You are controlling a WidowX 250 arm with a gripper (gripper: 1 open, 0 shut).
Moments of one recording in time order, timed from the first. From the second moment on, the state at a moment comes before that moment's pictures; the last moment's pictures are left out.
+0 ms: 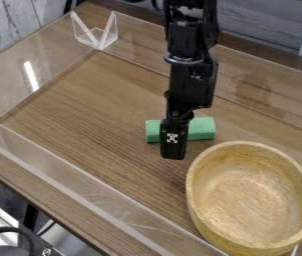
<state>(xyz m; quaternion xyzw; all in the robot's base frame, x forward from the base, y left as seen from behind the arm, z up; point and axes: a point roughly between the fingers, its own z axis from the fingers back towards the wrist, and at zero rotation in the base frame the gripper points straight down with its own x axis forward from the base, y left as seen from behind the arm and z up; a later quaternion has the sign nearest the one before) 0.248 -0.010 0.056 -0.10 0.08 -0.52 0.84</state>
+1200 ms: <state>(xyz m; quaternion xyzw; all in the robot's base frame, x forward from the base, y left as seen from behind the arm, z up) 0.253 -0.011 0.030 -0.10 0.09 -0.50 0.85</state>
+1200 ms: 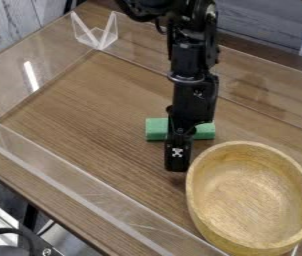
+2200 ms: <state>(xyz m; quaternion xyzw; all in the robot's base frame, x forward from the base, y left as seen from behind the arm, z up) 0.281 -0.006 0.069 -0.05 0.07 -0.44 0.89</state>
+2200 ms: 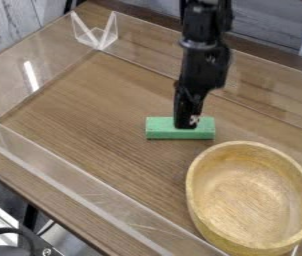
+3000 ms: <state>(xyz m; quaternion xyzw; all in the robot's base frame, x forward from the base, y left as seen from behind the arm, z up) 0.294 -0.005 0.062 -0.05 0.06 -0.48 0.87</state>
